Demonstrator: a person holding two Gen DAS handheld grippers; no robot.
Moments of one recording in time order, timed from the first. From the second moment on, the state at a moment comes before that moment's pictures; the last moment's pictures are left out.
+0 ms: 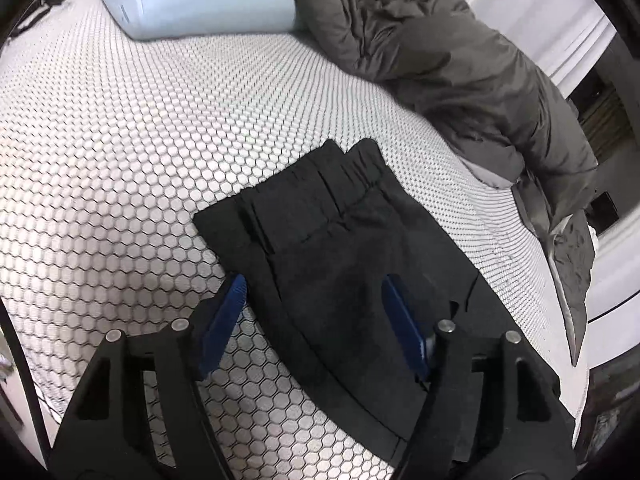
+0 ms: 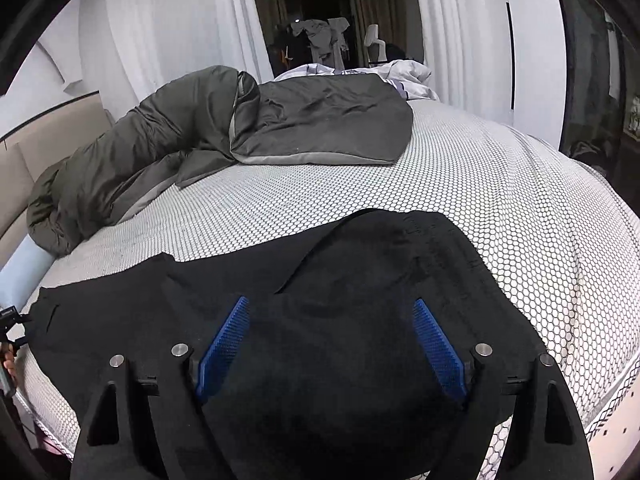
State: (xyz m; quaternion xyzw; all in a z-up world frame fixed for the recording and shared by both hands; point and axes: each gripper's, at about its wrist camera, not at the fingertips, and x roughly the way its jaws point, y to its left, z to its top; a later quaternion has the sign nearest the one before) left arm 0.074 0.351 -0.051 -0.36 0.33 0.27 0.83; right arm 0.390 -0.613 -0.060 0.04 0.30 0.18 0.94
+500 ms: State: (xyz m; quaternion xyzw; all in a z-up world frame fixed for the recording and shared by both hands) left arm 0.088 0.382 -0.065 -0.41 0.29 0.27 0.82; right arm 0.394 -0.617 -0.060 0.05 0.30 0.18 0.93
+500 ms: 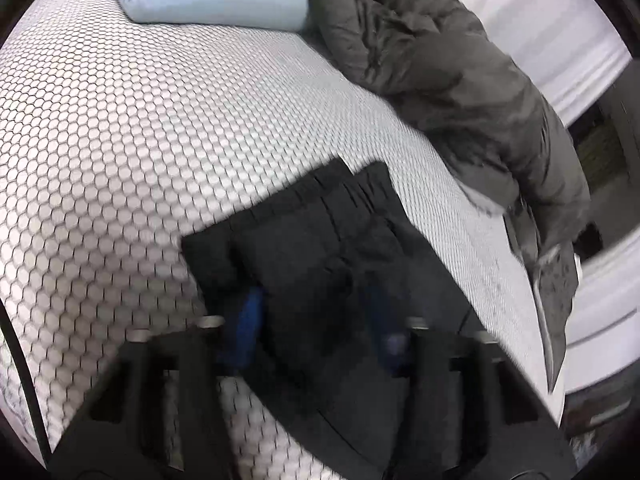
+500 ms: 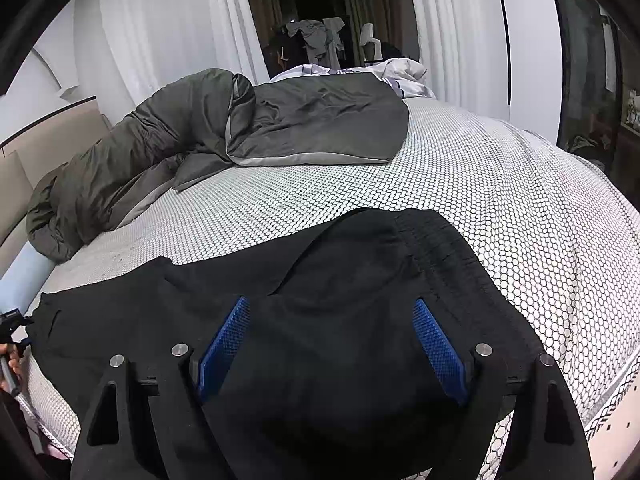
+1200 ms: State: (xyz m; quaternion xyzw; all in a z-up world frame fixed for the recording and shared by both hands) left arm 0.058 0.340 -0.020 -0.36 0.23 0.31 0.85; right arm 0.415 -0.740 -0.097 0.23 0.36 0.12 0.90
